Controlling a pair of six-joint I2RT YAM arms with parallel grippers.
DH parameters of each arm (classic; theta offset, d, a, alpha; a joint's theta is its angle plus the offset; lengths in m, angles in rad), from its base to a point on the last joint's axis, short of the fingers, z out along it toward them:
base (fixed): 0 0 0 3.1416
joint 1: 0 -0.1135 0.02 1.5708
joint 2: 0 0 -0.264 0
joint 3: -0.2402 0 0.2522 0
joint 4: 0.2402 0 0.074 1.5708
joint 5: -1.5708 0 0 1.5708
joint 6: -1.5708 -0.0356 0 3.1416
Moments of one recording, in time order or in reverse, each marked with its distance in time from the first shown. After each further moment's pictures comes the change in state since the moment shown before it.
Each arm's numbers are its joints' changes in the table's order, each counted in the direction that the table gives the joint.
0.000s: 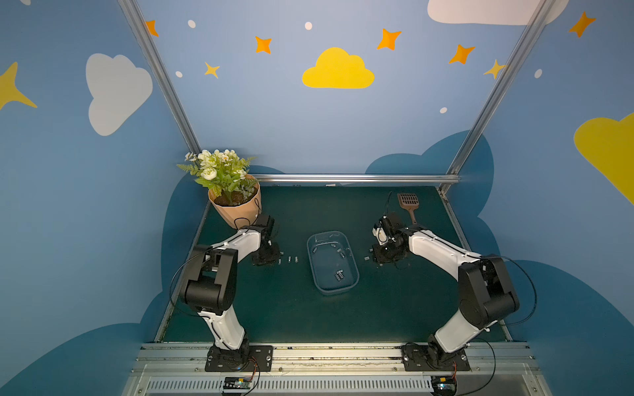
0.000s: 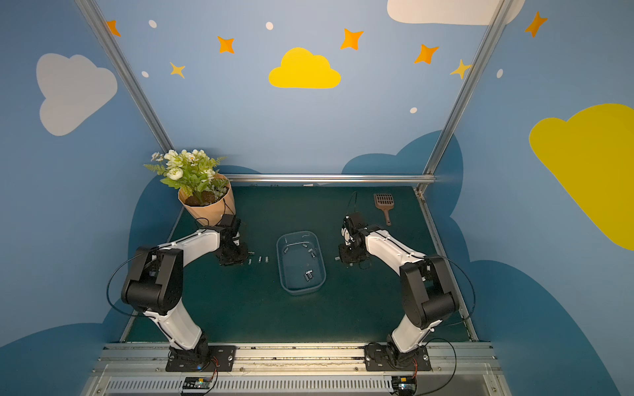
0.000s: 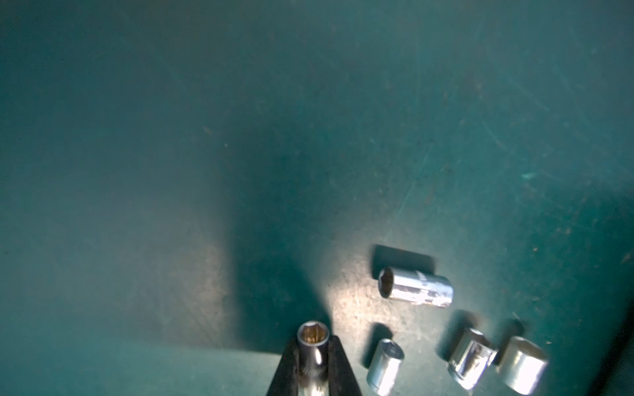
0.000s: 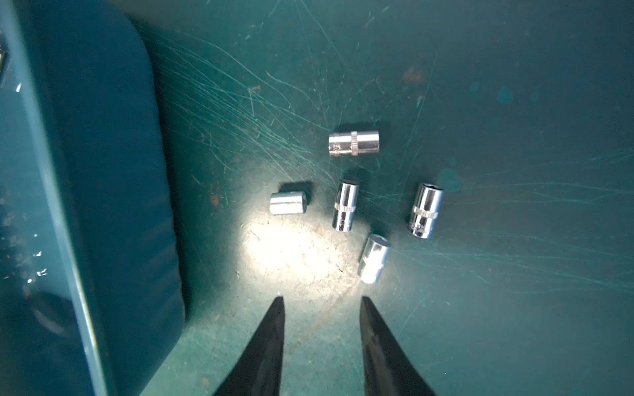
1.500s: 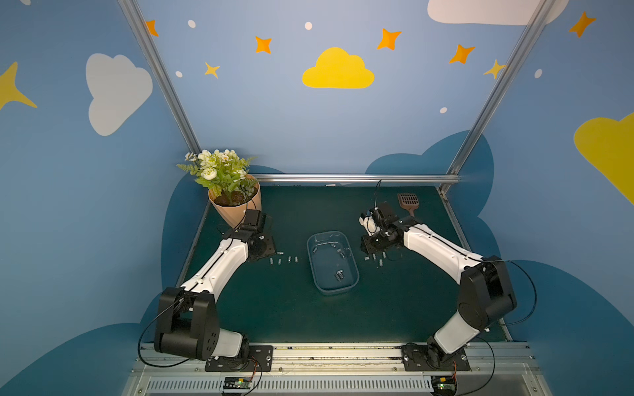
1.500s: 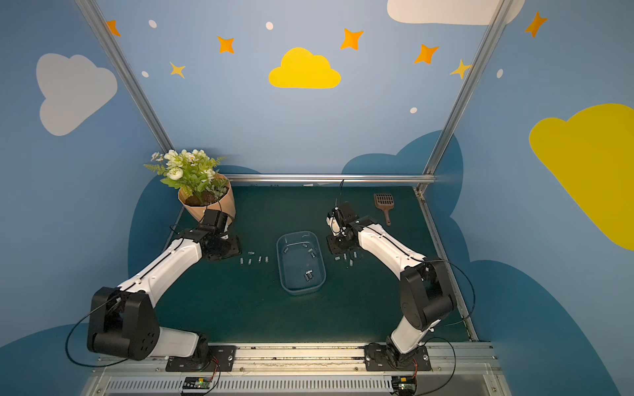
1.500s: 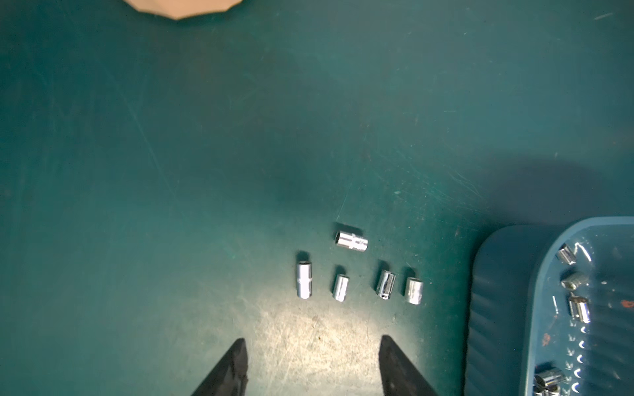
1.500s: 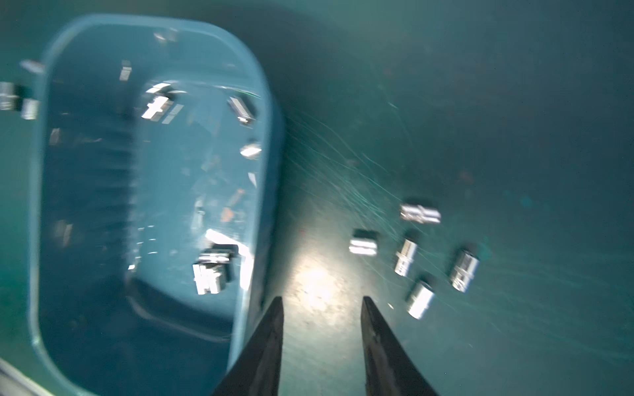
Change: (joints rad) left arm 0.006 -0.352 0.050 0.062 0.050 0.046; right arm -0.134 0.002 -0.178 0.023 0.025 0.058
